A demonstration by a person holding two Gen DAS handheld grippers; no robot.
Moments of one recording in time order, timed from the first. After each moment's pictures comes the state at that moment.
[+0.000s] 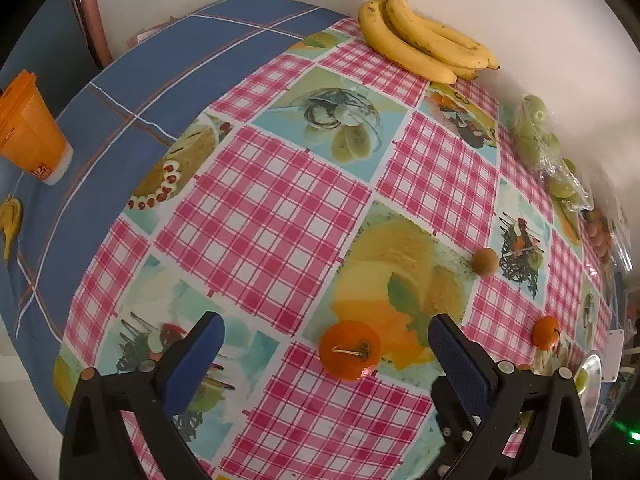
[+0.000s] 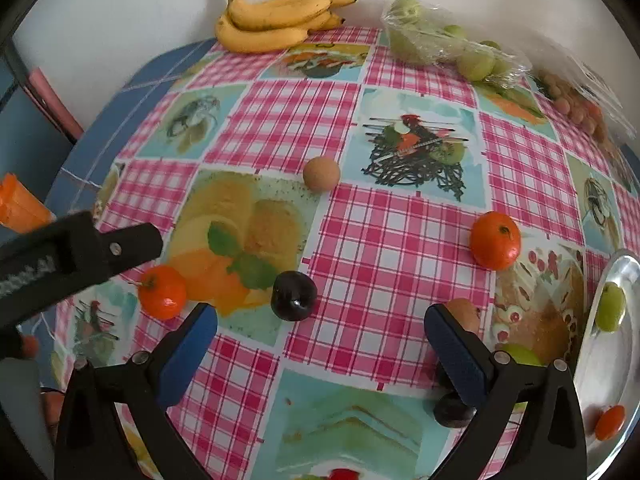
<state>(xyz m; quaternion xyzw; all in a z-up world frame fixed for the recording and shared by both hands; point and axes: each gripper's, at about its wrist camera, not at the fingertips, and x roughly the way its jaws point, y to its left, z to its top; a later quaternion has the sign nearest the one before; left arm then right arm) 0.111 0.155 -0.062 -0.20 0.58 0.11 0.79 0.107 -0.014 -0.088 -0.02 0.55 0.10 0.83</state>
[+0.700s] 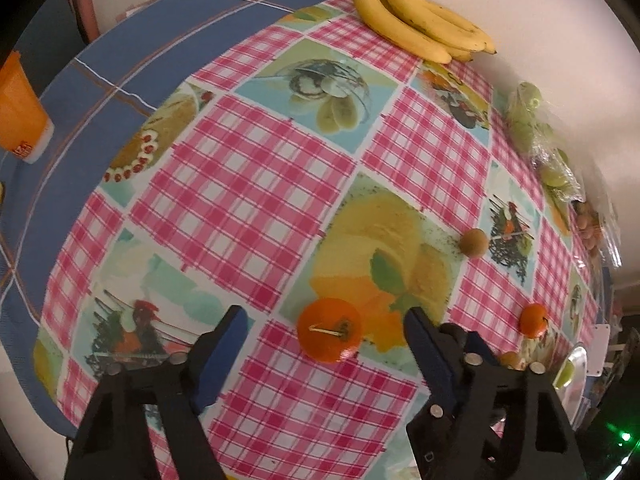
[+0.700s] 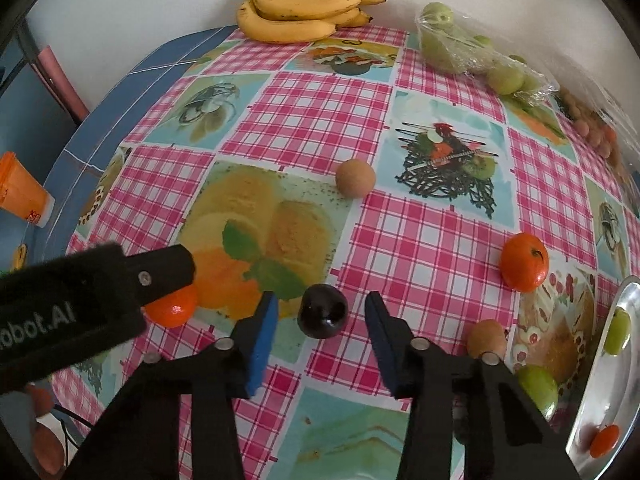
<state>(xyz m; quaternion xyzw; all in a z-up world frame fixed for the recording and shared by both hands) 0.114 0.148 -0.074 -0.23 0.60 0.08 0.76 0.112 0.006 -0.093 -0.04 0.54 0.12 0.83</state>
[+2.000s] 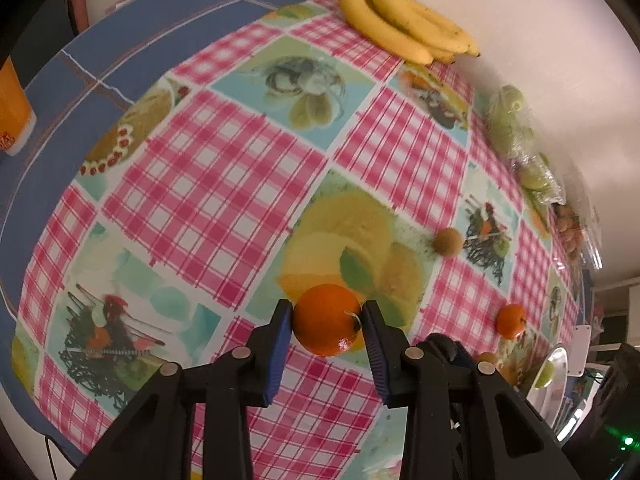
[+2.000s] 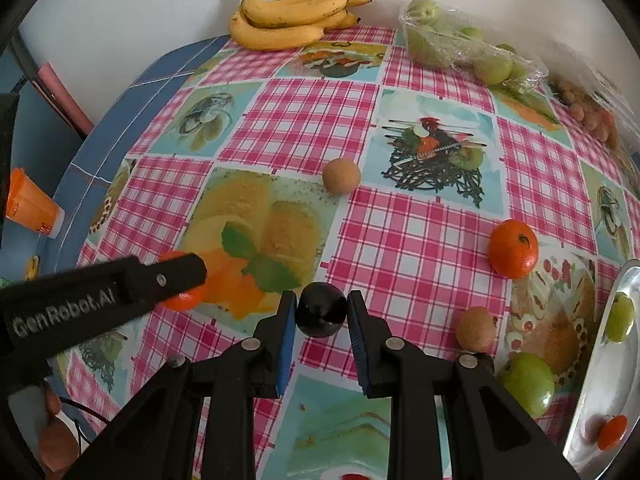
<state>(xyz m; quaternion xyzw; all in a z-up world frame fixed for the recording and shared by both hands) 0.113 0.147 -0.070 -0.26 0.59 0.05 0.77 0.105 -0.011 -0.083 -0.01 0.54 0.12 0.83</state>
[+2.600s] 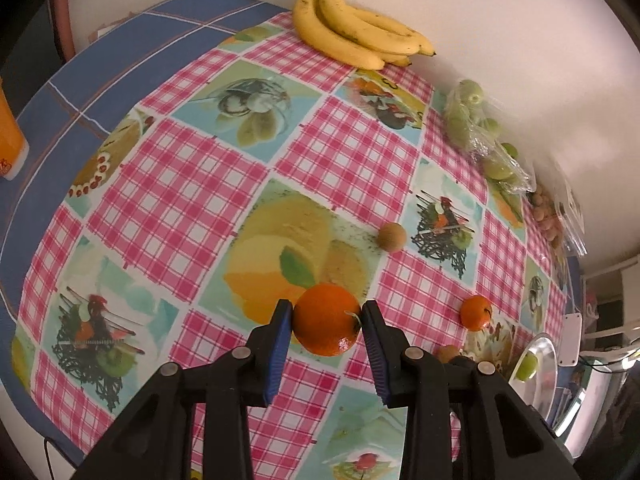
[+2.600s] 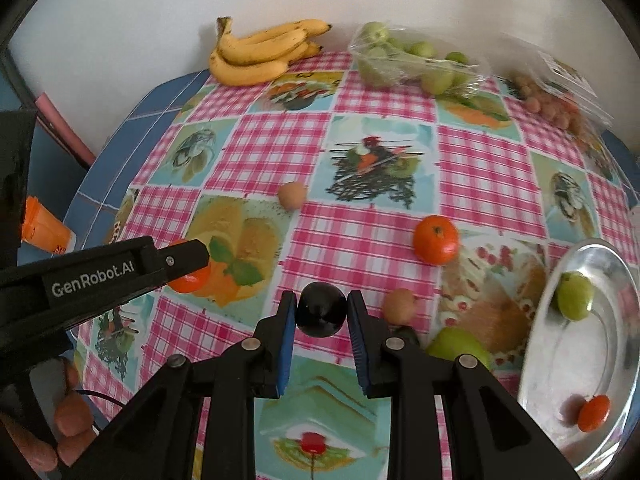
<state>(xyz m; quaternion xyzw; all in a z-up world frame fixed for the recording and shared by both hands) 0.111 0.103 -0.047 -0.23 0.57 0.03 0.79 0.087 -0.066 -0.043 0.03 0.53 0.10 0.84</state>
